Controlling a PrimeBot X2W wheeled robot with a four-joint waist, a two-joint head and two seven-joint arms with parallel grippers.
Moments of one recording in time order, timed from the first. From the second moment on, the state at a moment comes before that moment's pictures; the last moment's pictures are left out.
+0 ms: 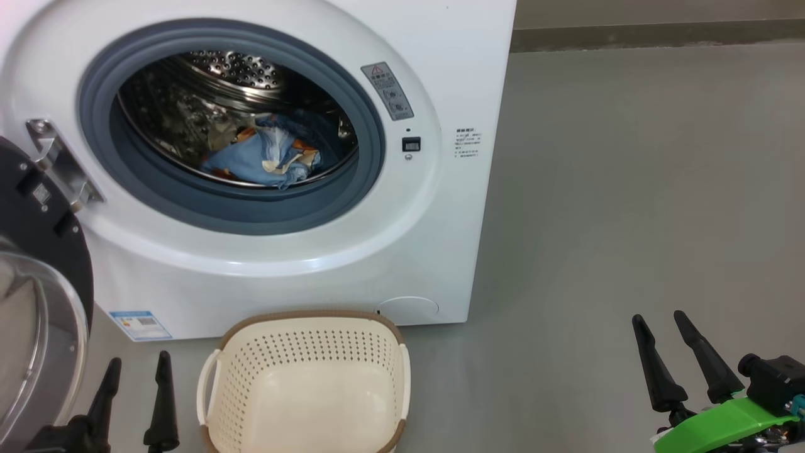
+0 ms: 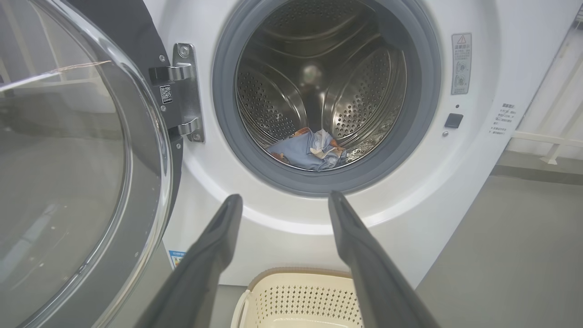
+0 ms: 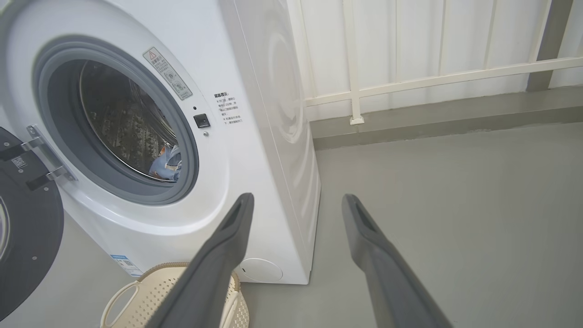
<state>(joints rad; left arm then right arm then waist) -0.06 0.11 0.11 0.34 -0.26 -0.13 -0.26 0.00 -0.27 0.16 0.23 0.54 0.13 -0.25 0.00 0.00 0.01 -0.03</state>
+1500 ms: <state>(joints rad) -0.01 0.09 0.14 0.31 -0.27 -0.13 -0.26 -0.02 -0.29 0.23 0.21 0.54 0.13 -0.25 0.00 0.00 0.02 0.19</state>
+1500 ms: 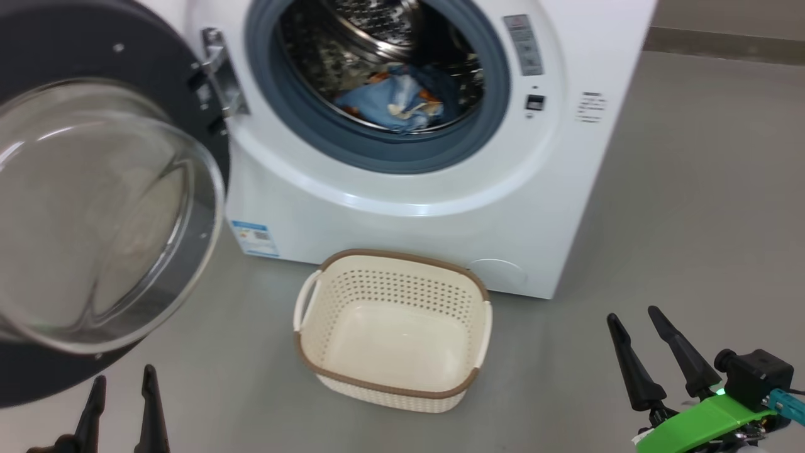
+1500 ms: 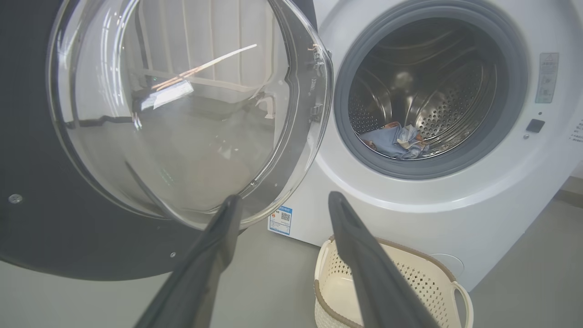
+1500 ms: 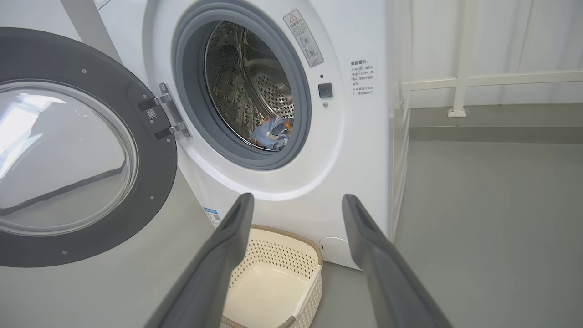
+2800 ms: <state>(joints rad) 0.07 0.04 0.26 0.23 -0.29 -0.13 -0.26 -0.12 -0.31 0.36 0.23 0.55 0.13 -0.25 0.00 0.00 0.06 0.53</state>
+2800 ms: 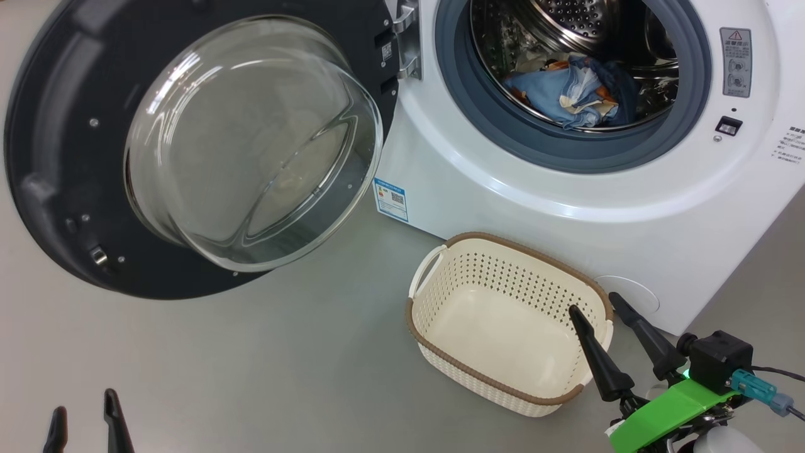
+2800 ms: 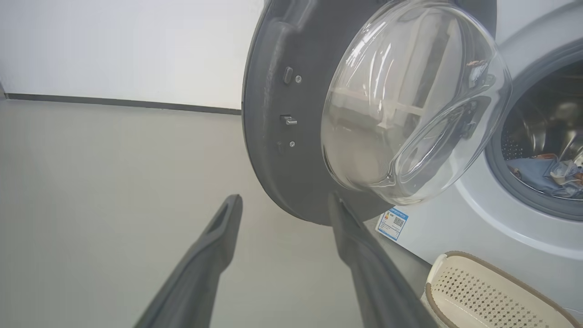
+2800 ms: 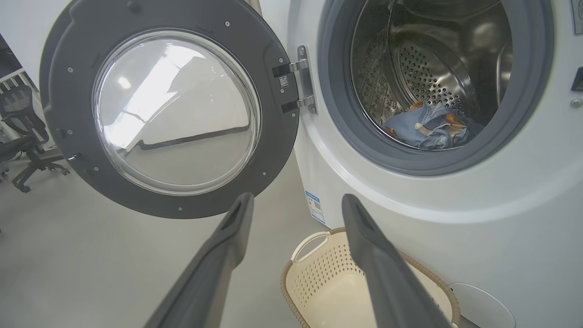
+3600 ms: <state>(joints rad) -0.42 0.53 0.30 0.27 -0.92 -0.13 -0.16 -0.13 -0.31 0.34 0.21 0.55 0.13 -0.25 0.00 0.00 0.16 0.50</state>
